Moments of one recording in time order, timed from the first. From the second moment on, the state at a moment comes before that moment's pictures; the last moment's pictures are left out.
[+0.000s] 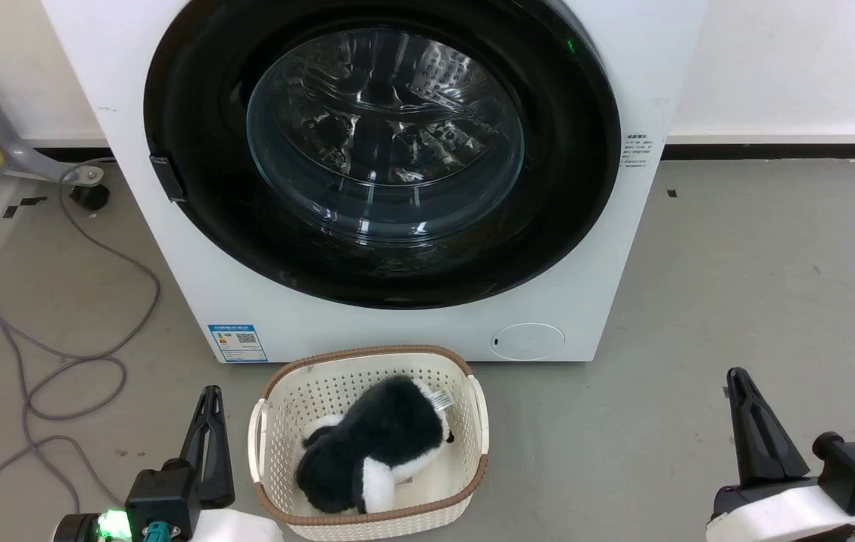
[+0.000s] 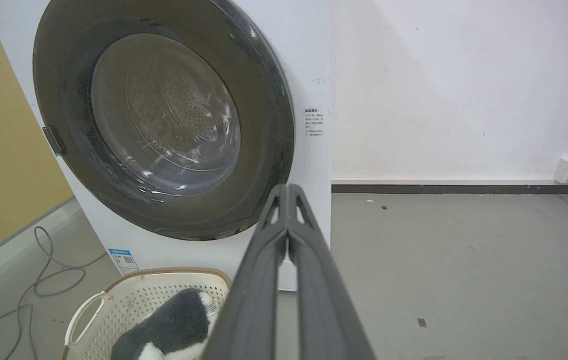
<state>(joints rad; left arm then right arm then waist) 0.07 0.09 -0.05 0.01 -0.04 0.14 -0.21 0.01 -0.06 -0.06 0.09 0.12 0.13 -0.22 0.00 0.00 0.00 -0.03</state>
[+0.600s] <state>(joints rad) 0.06 0.08 -0.05 0.01 -0.03 0.12 -0.18 0.01 -0.06 -0.05 0.08 0.10 0.13 -0.18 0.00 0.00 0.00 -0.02</state>
